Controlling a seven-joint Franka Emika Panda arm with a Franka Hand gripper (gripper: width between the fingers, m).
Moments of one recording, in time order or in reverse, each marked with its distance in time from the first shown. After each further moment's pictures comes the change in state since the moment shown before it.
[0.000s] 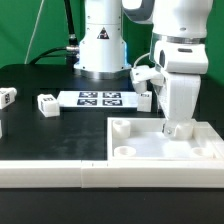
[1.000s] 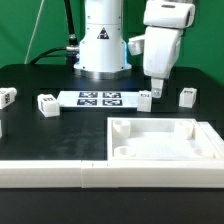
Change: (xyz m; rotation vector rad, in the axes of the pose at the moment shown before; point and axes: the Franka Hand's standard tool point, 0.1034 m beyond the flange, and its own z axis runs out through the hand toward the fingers) arm -0.010 -0.033 -0.054 -0.040 0.003 0.360
